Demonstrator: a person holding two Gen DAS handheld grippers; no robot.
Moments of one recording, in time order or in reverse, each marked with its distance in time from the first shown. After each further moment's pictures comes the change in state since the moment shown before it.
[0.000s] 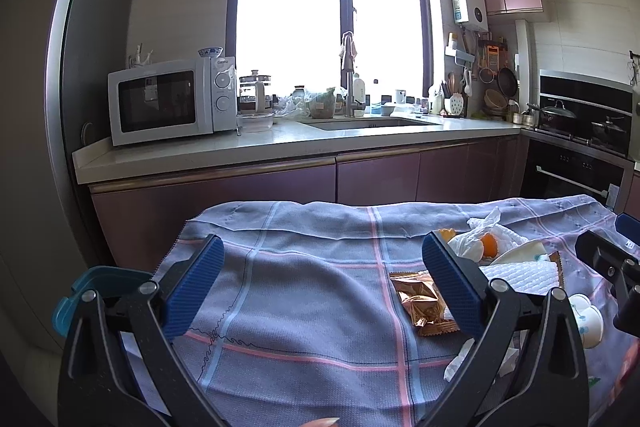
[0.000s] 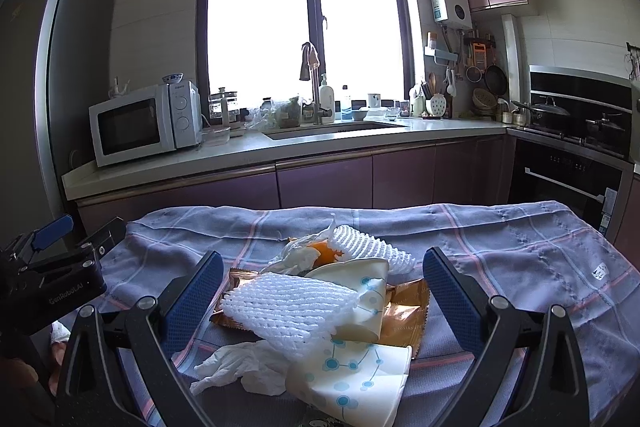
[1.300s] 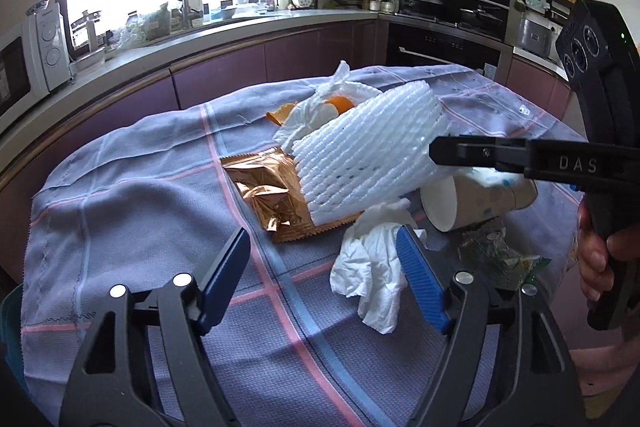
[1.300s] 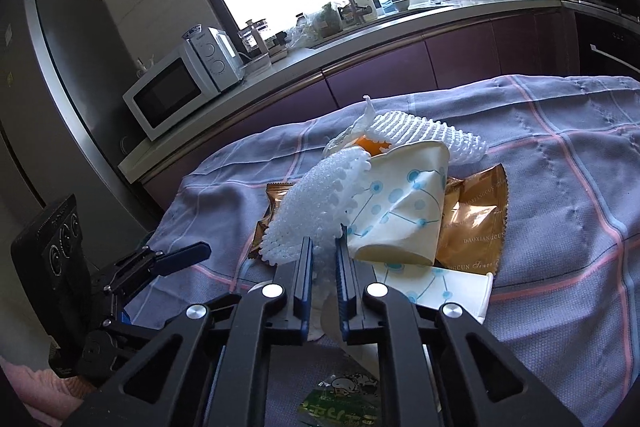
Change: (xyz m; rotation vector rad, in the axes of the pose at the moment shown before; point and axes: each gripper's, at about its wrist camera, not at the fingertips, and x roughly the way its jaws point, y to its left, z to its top) left arm 0.054 -0.068 -0.053 0.241 0.388 -0.558; right arm 0.055 -0.031 -0.029 0.221 0.363 0.323
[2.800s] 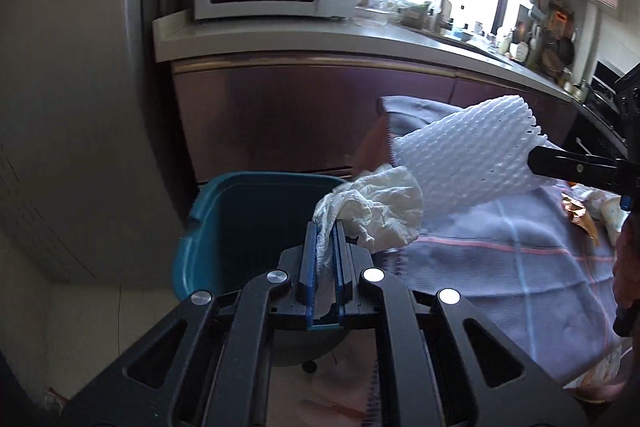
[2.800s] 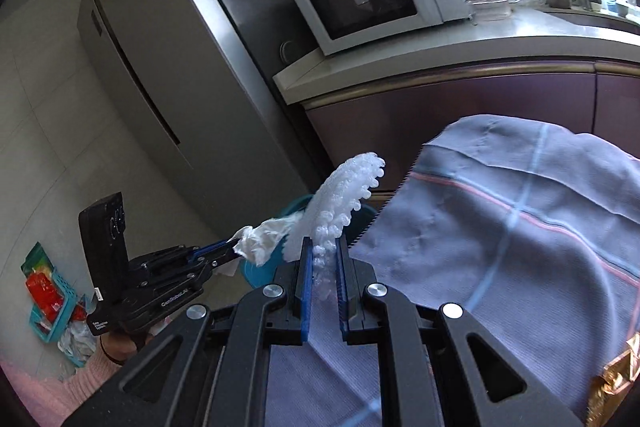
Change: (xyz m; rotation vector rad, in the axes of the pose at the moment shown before) left arm -0.201 0.314 -0.132 -0.544 -0.026 0.523; right arm 0.180 0.283 0.026 -0.340 0.275 0.497
